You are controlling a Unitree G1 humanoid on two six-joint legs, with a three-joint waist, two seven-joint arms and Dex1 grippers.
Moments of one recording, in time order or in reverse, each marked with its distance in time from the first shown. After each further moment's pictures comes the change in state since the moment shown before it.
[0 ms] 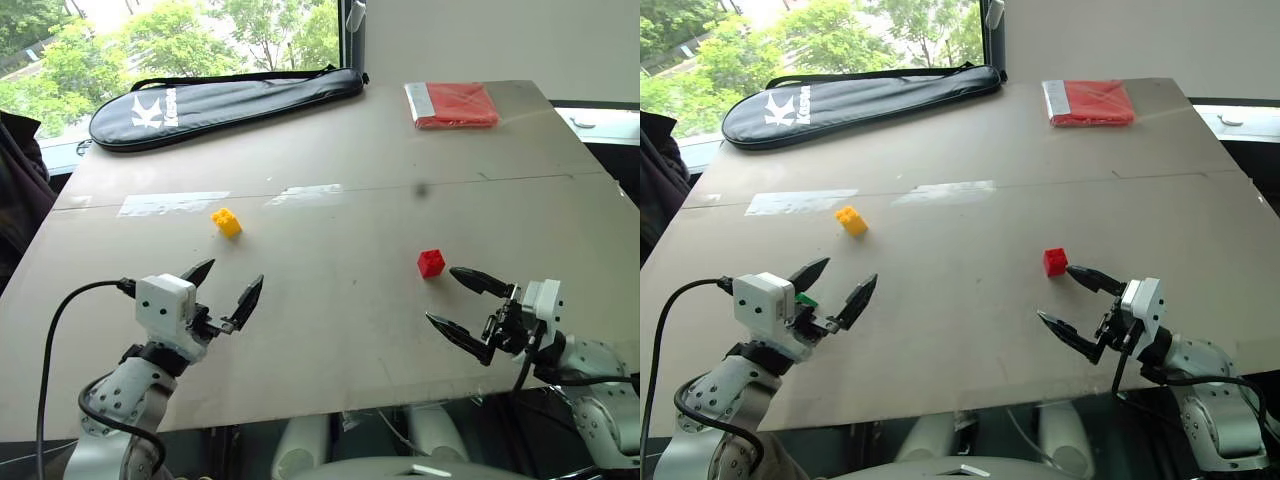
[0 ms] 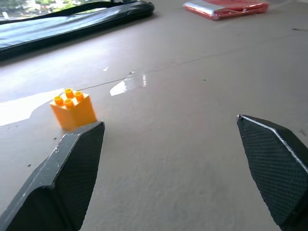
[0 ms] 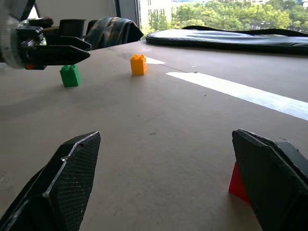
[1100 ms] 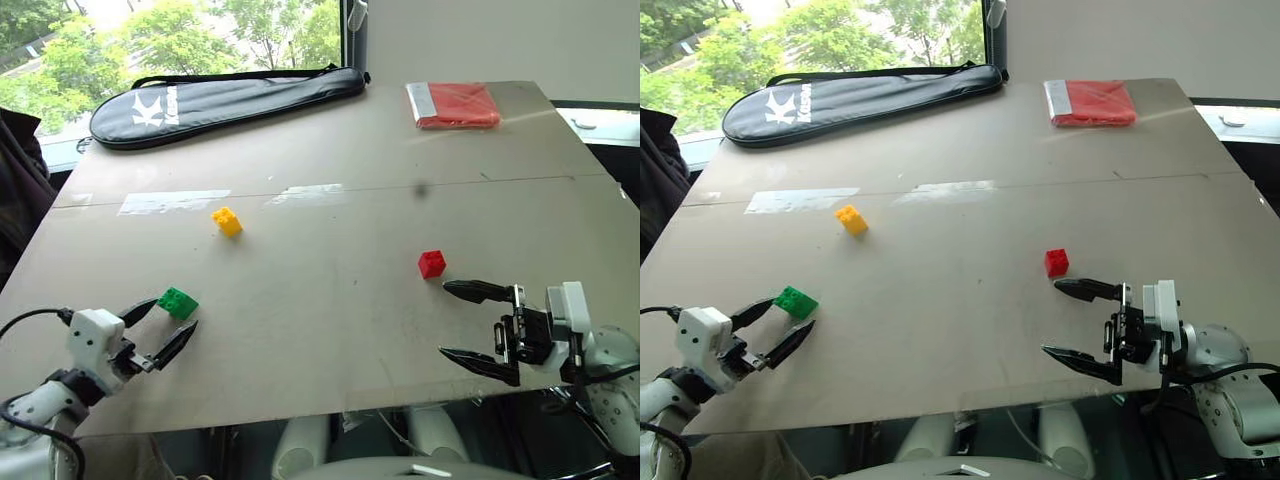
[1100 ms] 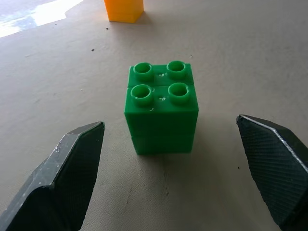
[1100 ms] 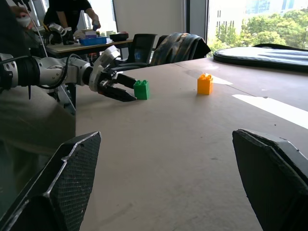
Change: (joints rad) left arm -0.158 0.262 0.126 0.757 -0.033 -0.325 -0.509; right arm -0.013 -0.034 -0.004 -0.066 0.122 0.064 0.204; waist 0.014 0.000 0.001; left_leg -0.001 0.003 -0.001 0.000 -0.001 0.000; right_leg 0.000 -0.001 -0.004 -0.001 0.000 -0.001
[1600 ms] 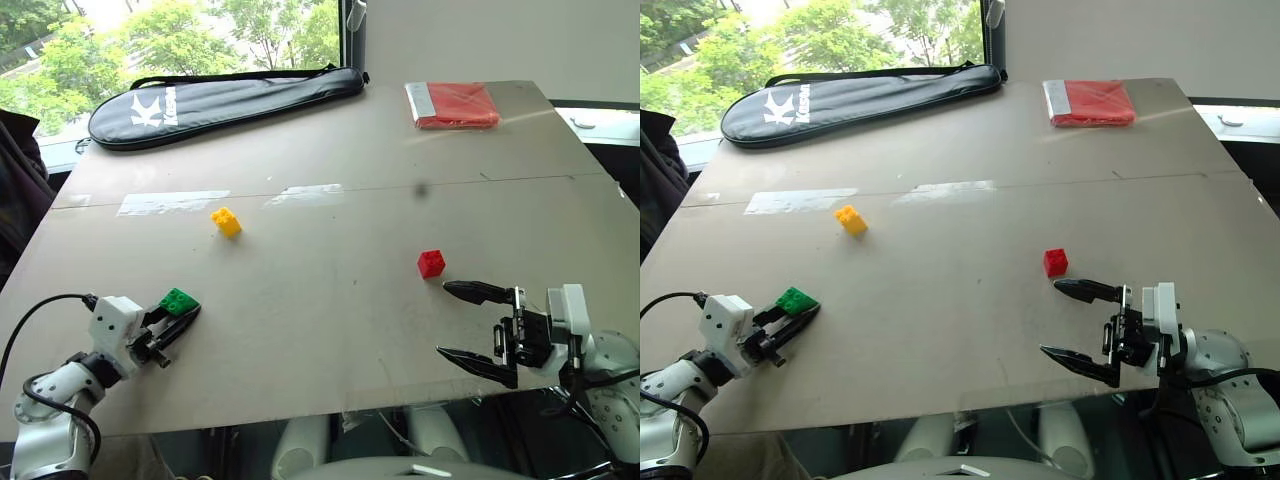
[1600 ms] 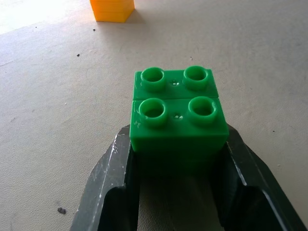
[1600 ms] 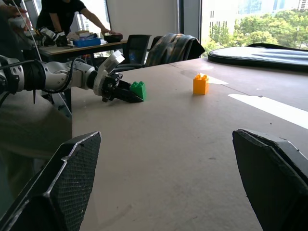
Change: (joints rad) left arm -0.097 0.028 -0.060 0.079 0.033 -0.027 -0.022; right arm 0.029 0.002 0.000 -0.027 0.001 0.001 -0.026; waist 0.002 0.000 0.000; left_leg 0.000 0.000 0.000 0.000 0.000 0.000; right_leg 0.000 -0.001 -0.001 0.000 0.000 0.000
